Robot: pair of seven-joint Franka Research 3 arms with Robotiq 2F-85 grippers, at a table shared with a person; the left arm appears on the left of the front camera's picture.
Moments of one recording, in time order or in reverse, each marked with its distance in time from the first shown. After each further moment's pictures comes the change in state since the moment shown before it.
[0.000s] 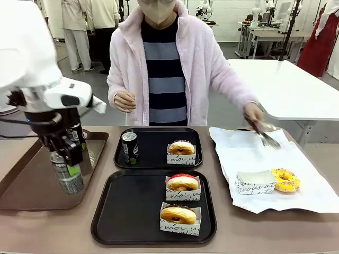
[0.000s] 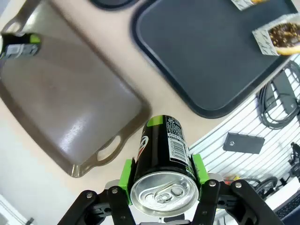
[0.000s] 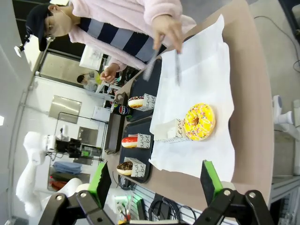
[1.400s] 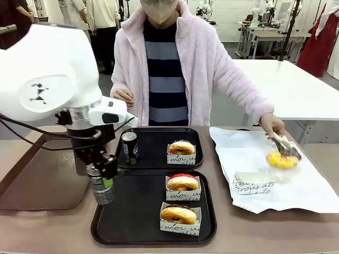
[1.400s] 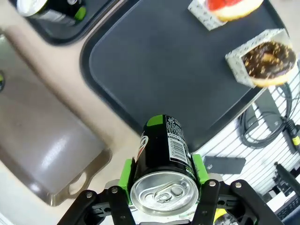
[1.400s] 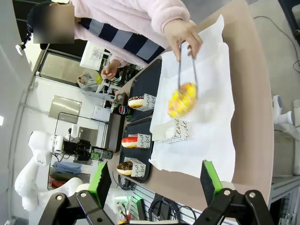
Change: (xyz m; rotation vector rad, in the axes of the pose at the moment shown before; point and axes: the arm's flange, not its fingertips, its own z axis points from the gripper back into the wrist) left arm 0.054 -0.051 -0.041 -0.078 -0.022 -0.010; right arm 0.000 0.000 0.000 0.000 0.000 0.000
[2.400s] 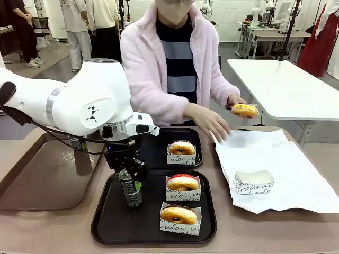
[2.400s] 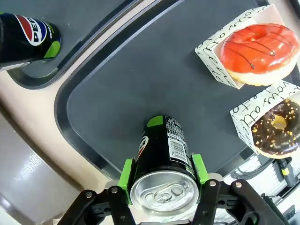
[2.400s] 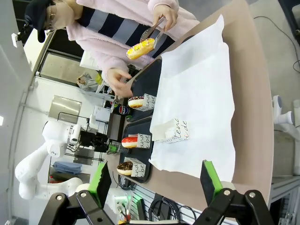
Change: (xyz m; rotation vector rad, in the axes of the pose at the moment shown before) left arm 0.064 0.002 -0.066 -0.062 0.011 0.077; right arm 0.000 0.000 0.000 0.000 0.000 0.000
